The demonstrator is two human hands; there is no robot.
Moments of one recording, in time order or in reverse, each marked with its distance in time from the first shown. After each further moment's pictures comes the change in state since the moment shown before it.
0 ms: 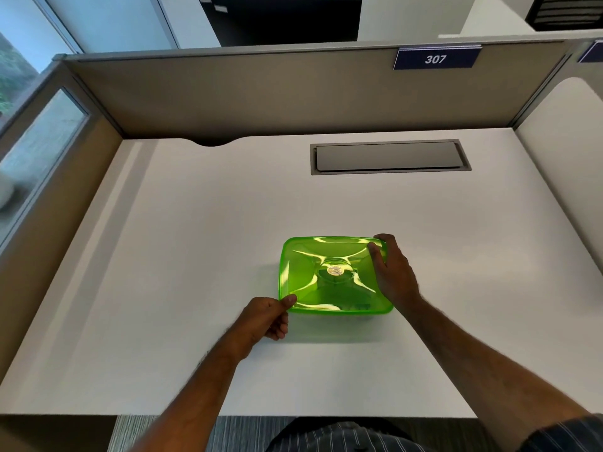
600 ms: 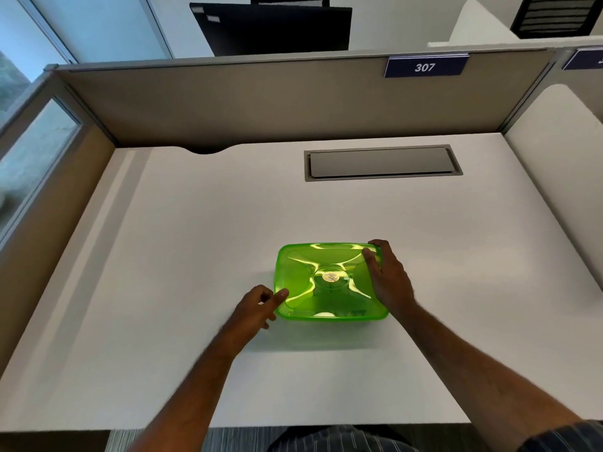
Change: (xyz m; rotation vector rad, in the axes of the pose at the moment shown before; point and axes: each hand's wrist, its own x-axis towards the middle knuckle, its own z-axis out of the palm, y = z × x) left_hand 0.008 0.018 -0.009 0.179 0.154 0.158; right_hand -0.001 -0.001 -0.003 0.005 -0.008 0.000
